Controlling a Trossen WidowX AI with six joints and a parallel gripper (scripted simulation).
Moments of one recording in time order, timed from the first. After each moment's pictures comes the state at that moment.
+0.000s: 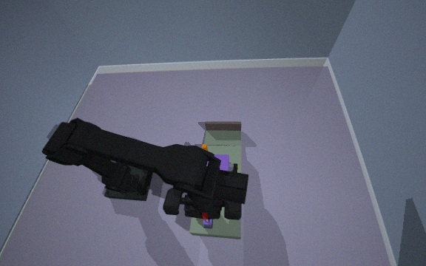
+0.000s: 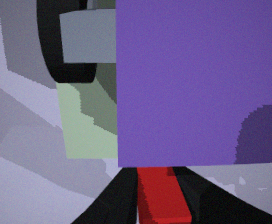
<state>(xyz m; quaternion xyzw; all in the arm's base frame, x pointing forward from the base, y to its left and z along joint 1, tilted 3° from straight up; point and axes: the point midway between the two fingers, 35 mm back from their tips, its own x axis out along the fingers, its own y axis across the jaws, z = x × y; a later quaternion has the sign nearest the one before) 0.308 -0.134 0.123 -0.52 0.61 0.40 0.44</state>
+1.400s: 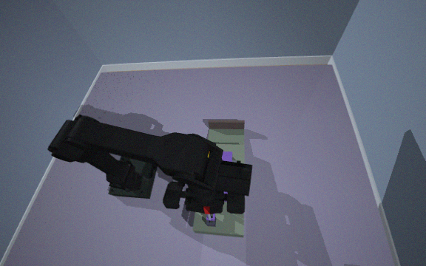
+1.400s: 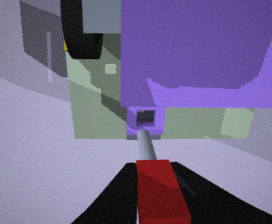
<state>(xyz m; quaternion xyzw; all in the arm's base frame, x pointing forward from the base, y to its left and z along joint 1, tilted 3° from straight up) 0.309 -0.128 0.152 -0.53 0.61 0.40 0.44</state>
